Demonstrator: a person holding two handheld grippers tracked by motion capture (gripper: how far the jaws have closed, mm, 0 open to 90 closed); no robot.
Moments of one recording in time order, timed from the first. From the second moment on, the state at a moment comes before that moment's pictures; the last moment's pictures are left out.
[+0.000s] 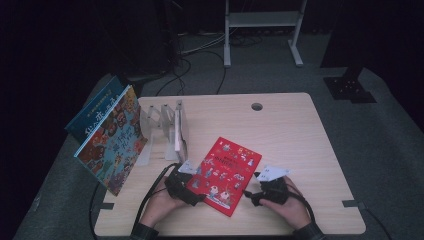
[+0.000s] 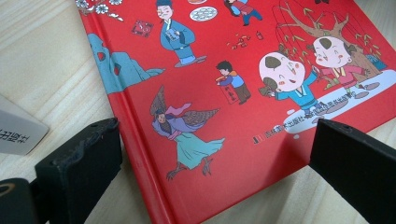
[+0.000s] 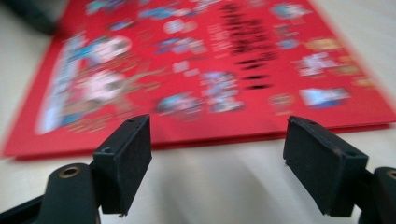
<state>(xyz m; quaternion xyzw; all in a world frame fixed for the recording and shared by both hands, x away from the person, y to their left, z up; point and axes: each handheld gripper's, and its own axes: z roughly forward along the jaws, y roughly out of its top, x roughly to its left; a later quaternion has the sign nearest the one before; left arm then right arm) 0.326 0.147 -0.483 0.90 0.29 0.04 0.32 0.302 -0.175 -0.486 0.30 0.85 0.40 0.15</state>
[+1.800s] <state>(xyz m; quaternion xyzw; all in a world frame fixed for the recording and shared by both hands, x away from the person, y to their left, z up) 0.326 0.143 -0.483 0.90 0.29 0.04 0.31 0.332 -0.208 -0.493 0.37 0.84 0.38 0.10</state>
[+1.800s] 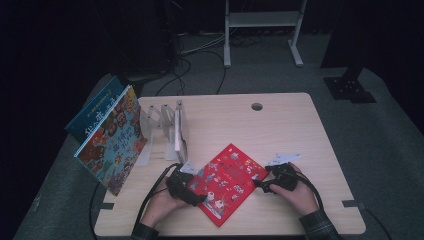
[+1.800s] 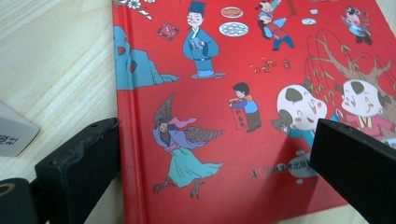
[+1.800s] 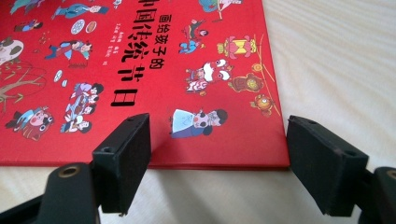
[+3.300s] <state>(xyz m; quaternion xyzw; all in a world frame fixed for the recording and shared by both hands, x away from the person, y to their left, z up) 0.373 0.093 -0.484 0.91 0.27 0.03 0.32 0.260 -0.166 -0.504 0.35 0.84 0.37 0.15</state>
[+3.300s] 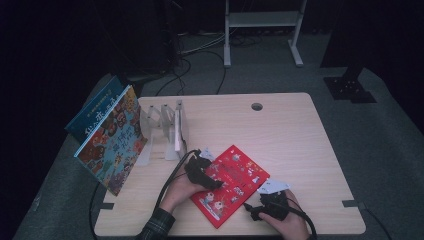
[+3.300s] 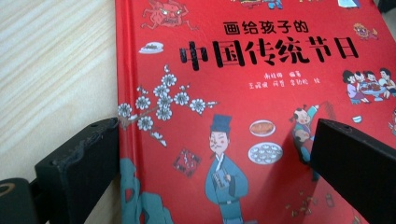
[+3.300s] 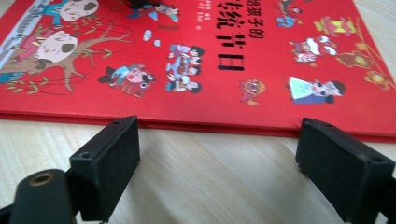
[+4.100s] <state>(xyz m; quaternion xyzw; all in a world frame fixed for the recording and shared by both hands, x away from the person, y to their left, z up) 0.376 0.084 -0.492 0.89 0.29 0.06 0.36 0.258 -0.151 -0.505 0.37 0.85 0.35 0.15</state>
